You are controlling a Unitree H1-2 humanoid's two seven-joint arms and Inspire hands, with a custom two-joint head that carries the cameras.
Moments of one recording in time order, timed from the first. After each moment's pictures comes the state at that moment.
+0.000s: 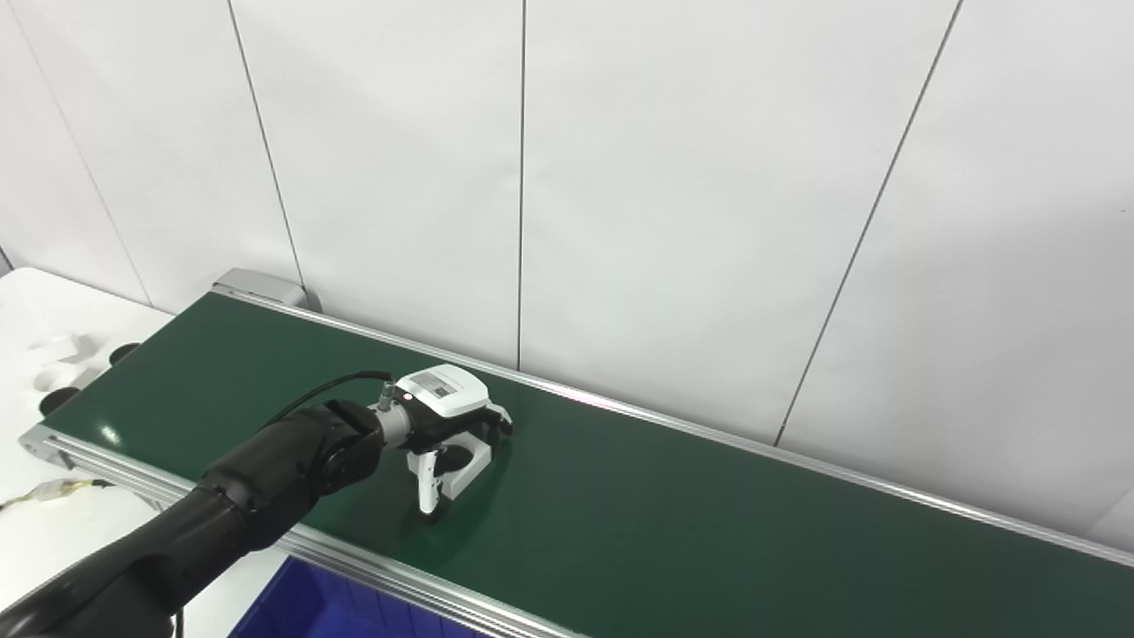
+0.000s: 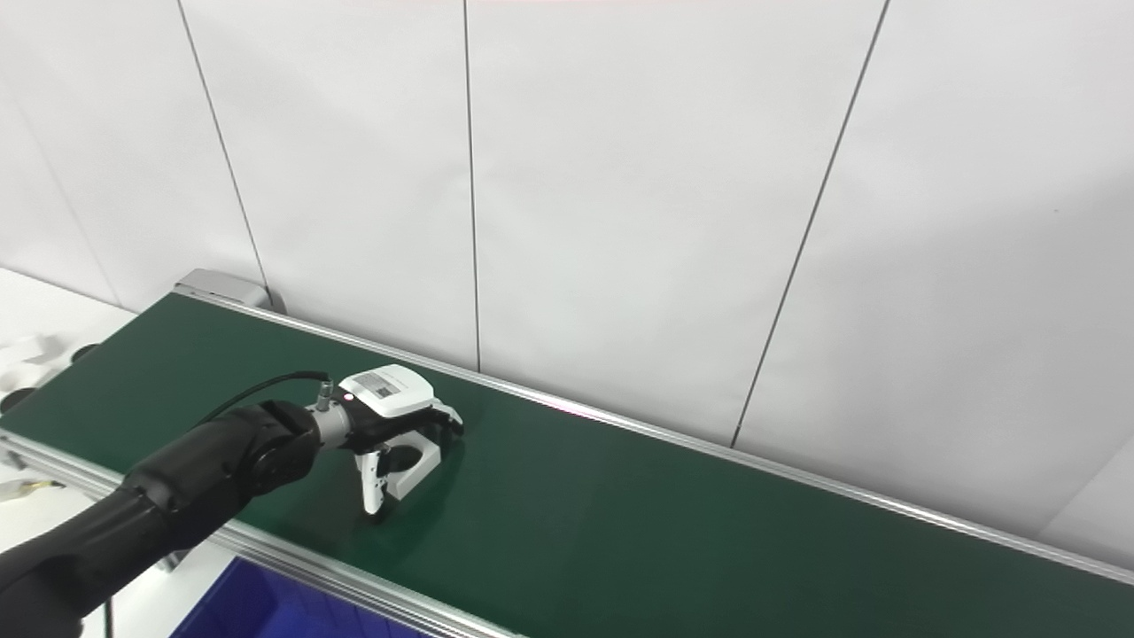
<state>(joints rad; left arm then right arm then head) -0.44 0.68 -0.40 0.47 0.85 -0.21 -0.19 0.38 -0.08 0.25 0.00 -0.10 -0.41 -0.01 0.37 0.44</state>
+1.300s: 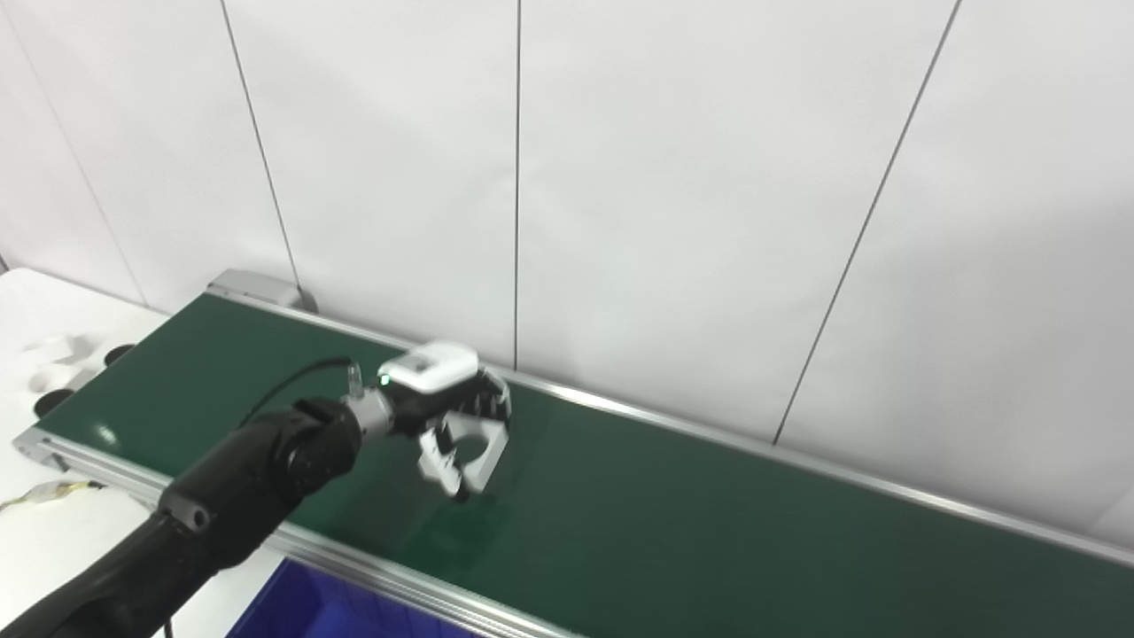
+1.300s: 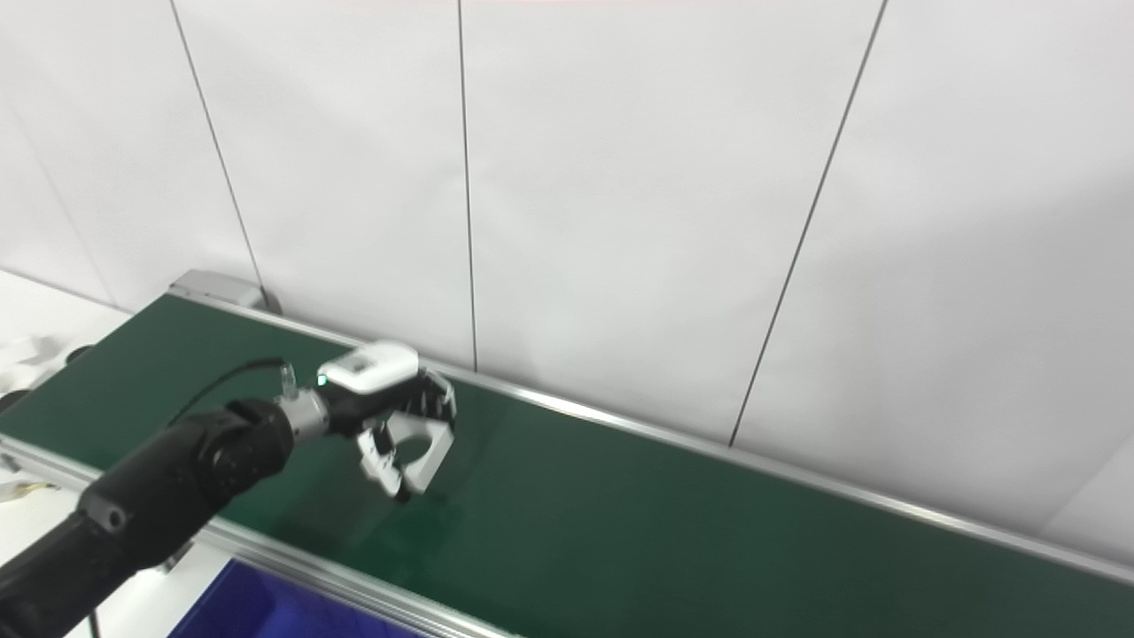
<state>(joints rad) -0.29 0.70 -0.18 0.15 0.58 -0.20 -0.25 0.38 -0.09 0.24 -0.01 -0.10 -0.41 0.02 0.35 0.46</state>
